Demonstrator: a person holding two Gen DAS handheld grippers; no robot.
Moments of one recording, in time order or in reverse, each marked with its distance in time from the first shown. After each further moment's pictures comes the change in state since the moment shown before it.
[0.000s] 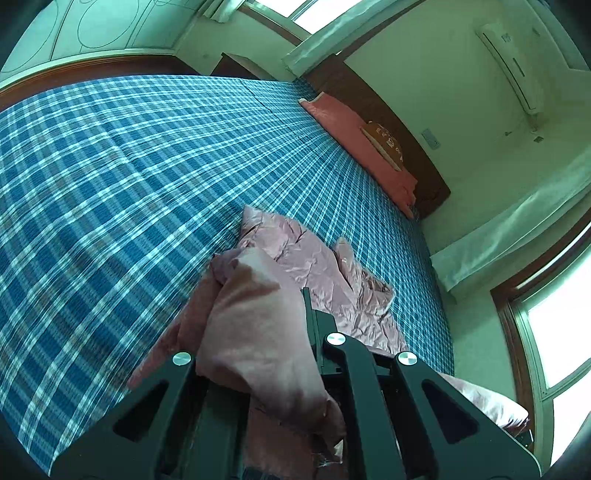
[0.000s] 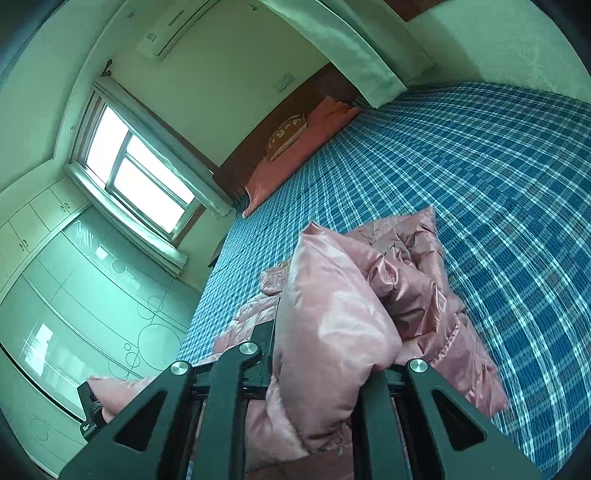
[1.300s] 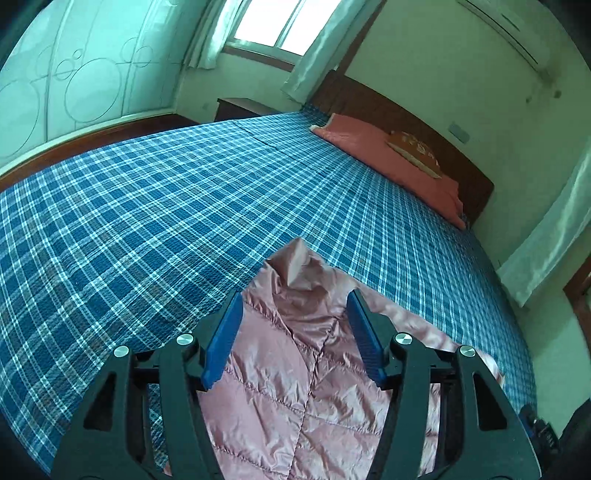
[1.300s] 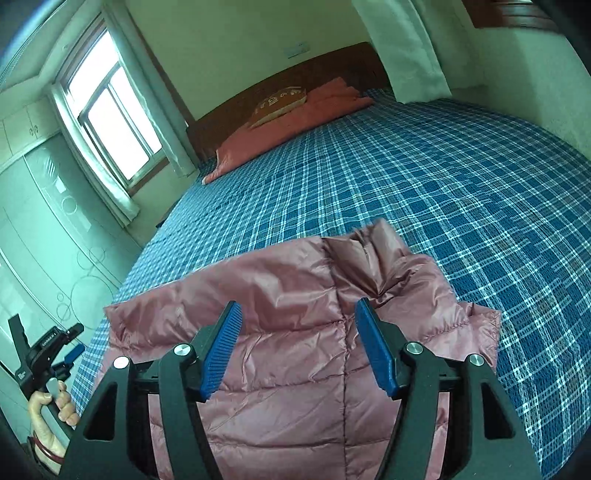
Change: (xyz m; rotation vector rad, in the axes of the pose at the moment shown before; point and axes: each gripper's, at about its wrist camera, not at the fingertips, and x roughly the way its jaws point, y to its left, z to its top) left arm 0.141 -0.030 0.065 0.236 -0.119 0.207; right arm 0.172 0.011 0.052 -0.267 0.098 -0.195
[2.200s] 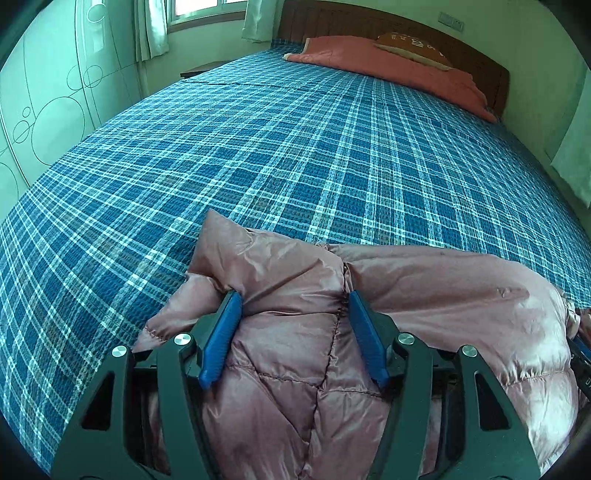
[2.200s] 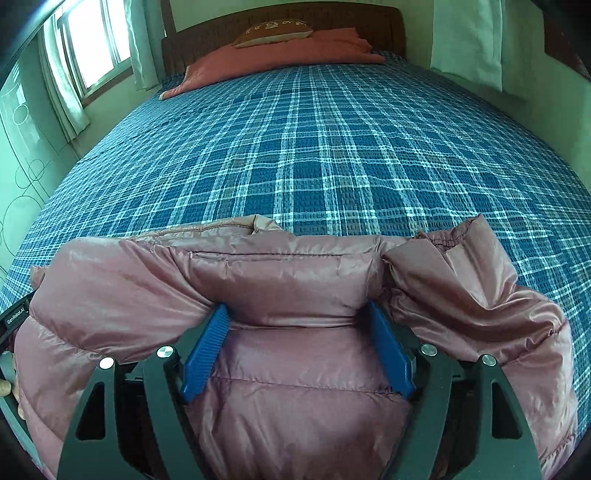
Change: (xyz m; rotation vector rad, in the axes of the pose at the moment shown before) left arm 0.159 -0.057 -0.020 0.271 0.217 0.179; right arm 0.154 0.025 0.008 -0.199 0.215 -0.271
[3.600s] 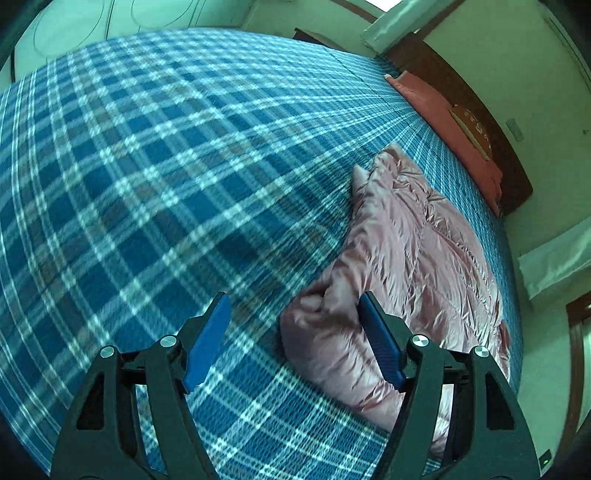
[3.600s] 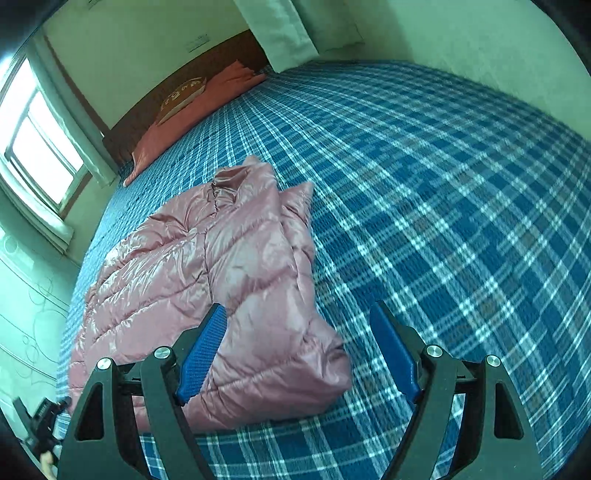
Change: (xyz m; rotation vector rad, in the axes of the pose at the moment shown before) left arm -0.168 0.150 -0.183 -0.578 0.074 -0.171; right arm -0.186 -0.137 -0.179 0.494 -0.066 0.062
